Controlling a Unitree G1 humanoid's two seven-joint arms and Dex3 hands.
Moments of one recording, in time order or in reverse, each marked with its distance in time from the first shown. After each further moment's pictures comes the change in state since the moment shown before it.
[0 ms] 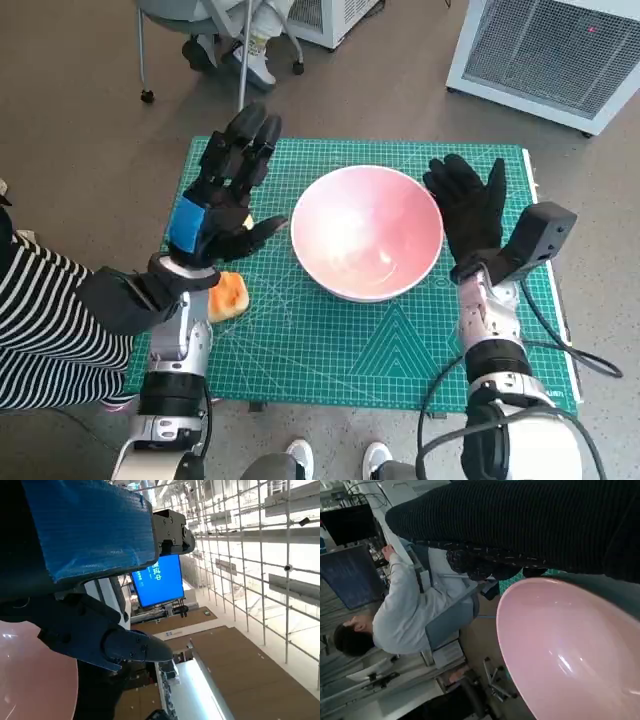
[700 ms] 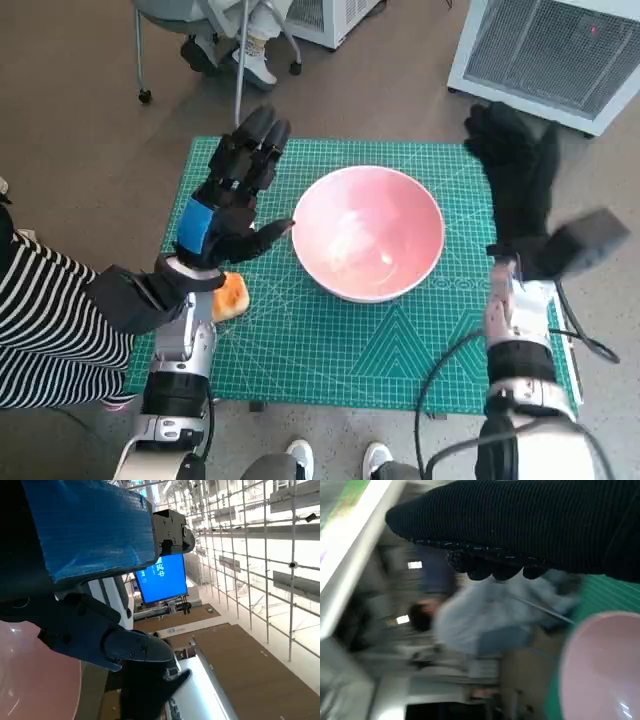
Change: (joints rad) left arm -0.006 -0.002 -0.023 0.011 0.007 0.005 0.003; right arm 0.141 -0.035 0.100 -0.439 -0.041 -0.307 0.032
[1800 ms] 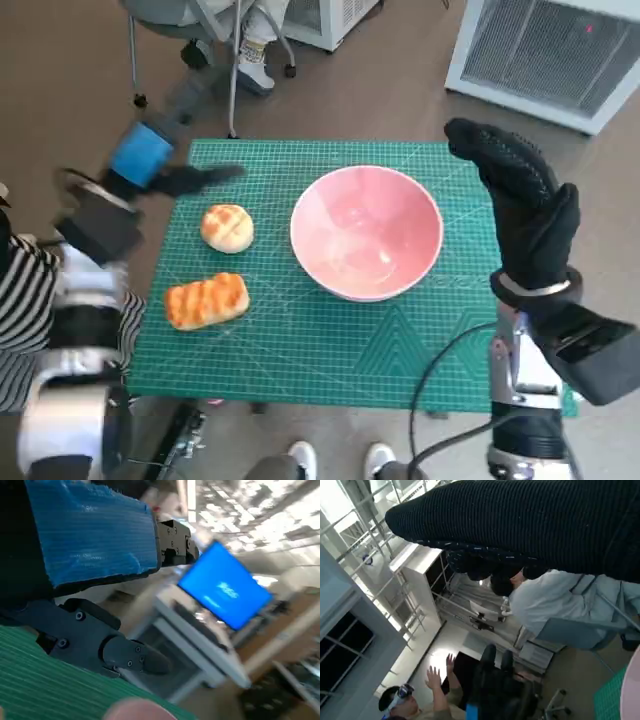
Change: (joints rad) left arm -0.417 0.449 -0.048 0.496 0.422 -0.105 0.109; right arm 0.262 0.020 0.143 -0.623 0.013 0.056 0.046
